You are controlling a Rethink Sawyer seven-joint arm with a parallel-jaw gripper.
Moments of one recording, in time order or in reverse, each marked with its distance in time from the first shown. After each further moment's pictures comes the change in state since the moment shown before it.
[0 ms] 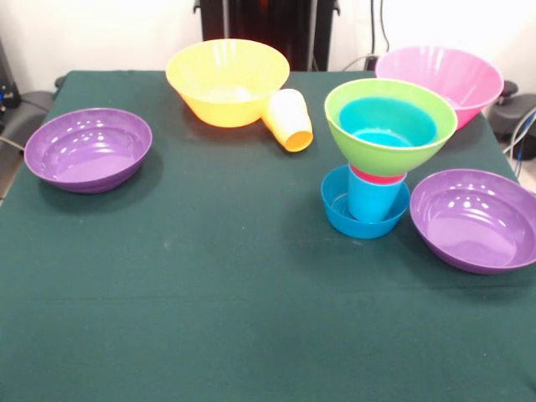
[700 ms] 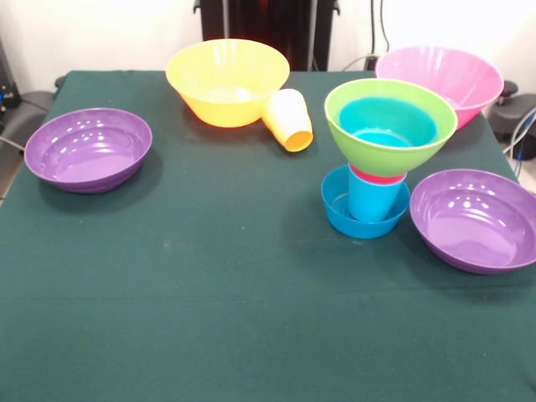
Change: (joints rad) arm 0.067 0.000 -0.080 0.000 0.061 0.000 0.017
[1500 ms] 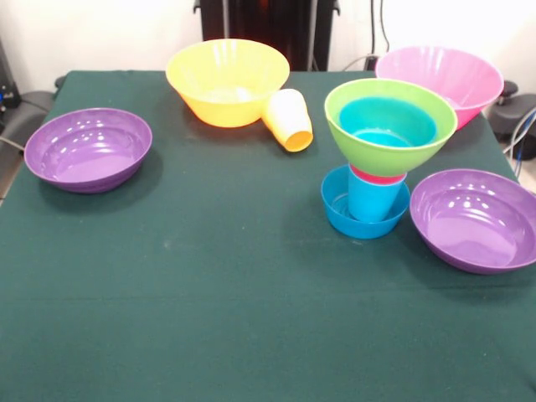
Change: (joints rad) arm 0.089 0.004 -0.091 0.000 0.048 0.000 0.052
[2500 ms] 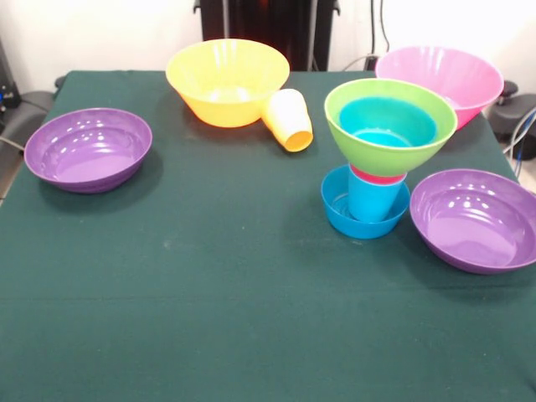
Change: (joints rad) arm 0.151 0.057 -0.126 0.049 0.113 -0.154 0.162
